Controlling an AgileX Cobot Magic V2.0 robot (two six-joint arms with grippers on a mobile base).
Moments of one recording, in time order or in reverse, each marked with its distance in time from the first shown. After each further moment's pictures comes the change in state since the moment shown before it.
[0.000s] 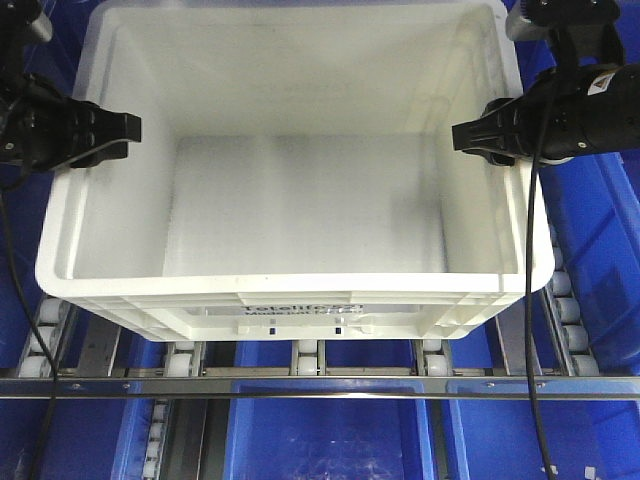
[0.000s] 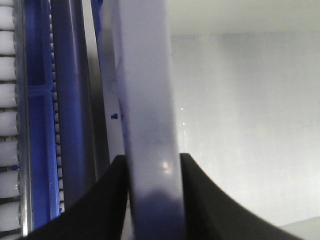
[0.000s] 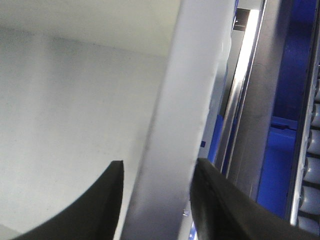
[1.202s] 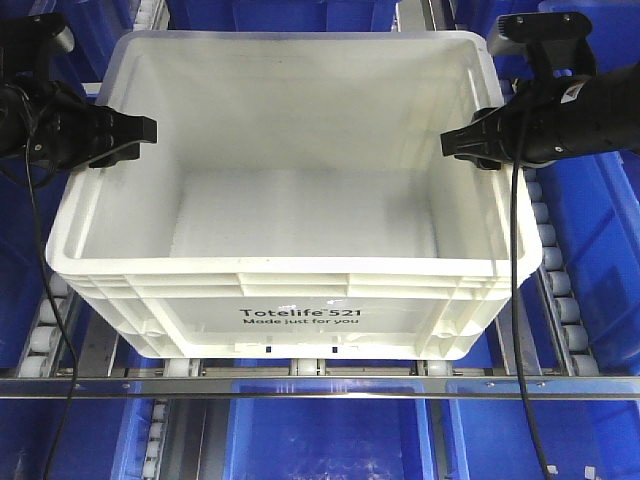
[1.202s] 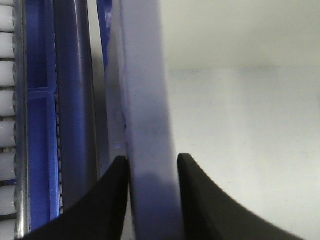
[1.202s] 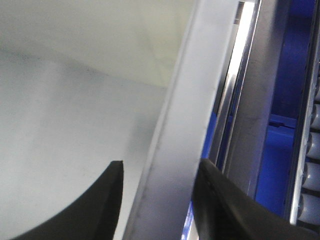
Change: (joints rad) left arm 0.001 0.079 -0.006 0.003 -0.076 -0.004; right arm -0.001 0.084 -0.008 -0.009 -0.050 -0.010
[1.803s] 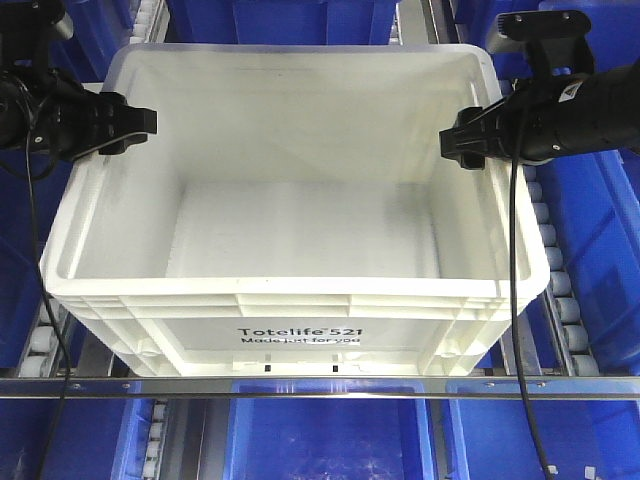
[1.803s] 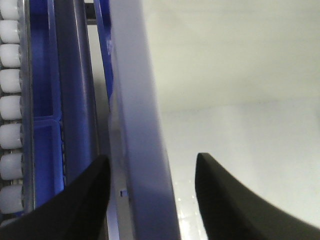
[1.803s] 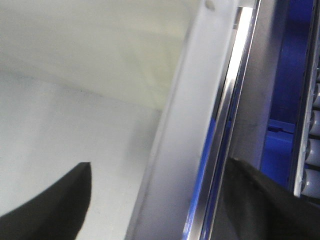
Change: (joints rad) left arm 0.000 0.000 0.003 0.004 -0.082 0.044; right arm 0.000 0.006 0.000 -0.002 -0.022 -0.001
